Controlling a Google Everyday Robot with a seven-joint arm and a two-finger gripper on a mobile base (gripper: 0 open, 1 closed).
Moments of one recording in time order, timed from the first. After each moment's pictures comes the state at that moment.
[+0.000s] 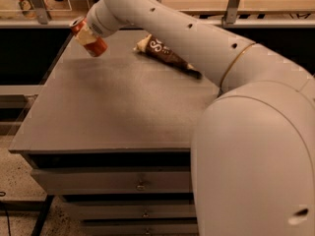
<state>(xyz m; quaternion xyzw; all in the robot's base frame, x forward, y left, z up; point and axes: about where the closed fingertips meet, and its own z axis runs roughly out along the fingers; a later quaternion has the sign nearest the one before) 0.782 0.205 0.920 -0.52 0.70 0.12 0.47</state>
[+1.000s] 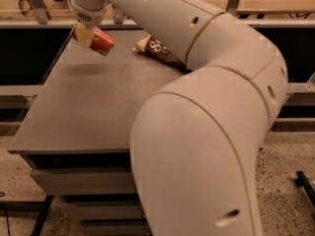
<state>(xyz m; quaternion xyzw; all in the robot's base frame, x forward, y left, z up) 0.749 0.191 0.930 -0.63 0.71 -0.04 0.31</state>
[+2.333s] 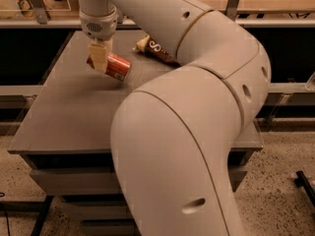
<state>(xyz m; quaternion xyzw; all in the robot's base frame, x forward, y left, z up) 0.673 0.141 0.885 -0.67 0.73 0.00 0.09</state>
